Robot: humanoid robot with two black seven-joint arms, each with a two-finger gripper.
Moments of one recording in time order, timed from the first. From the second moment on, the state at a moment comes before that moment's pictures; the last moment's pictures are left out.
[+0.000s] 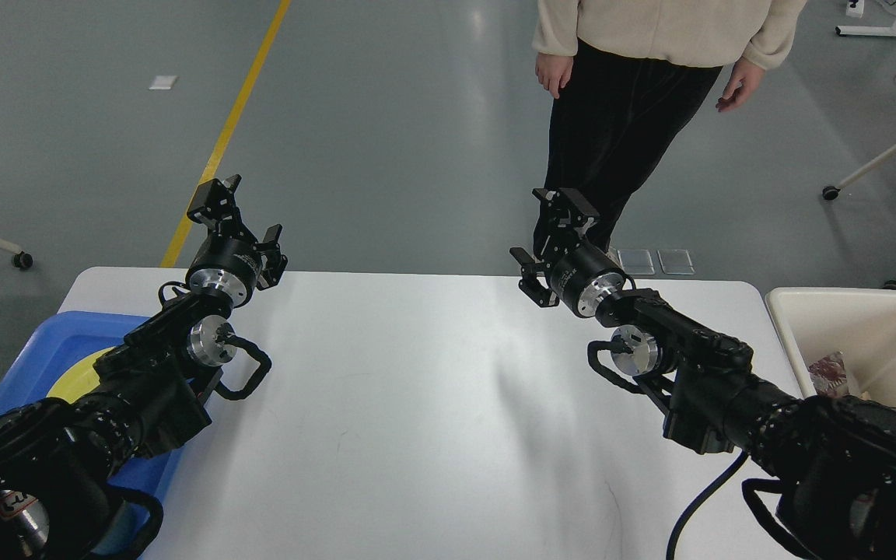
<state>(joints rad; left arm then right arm) -0.91 0.03 -0.55 -0.16 -0.10 -0.21 -0.41 0.89 0.05 0.37 0.35 -0.07 0.24 0.33</state>
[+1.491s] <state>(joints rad) -0.91 0.03 -0.55 -0.16 -0.10 -0.21 -0.41 0.80 -0.07 0.73 0.35 -0.07 0.25 0.33</state>
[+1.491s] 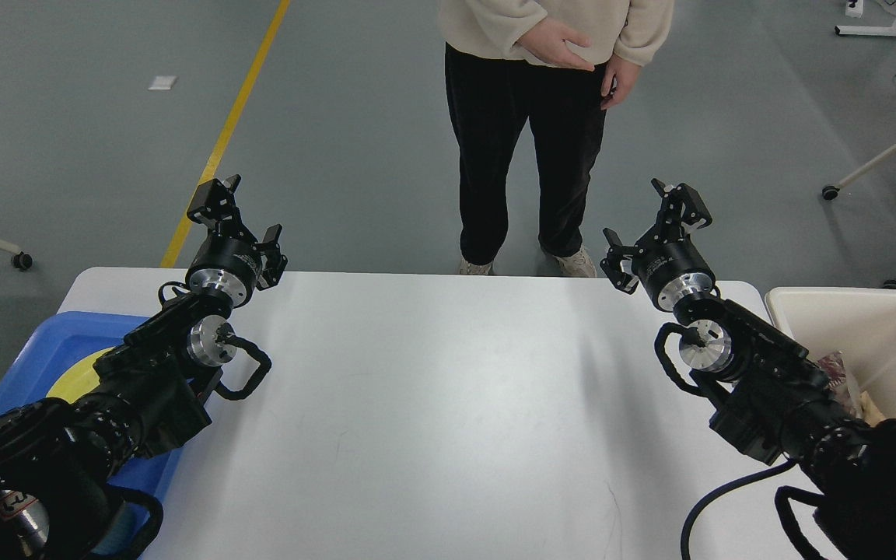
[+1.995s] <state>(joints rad) -0.91 0.03 -0.55 -0.16 -0.10 -0.21 -0.41 0.76 -0.07 0.70 0.34 -0.08 0.25 0.33</state>
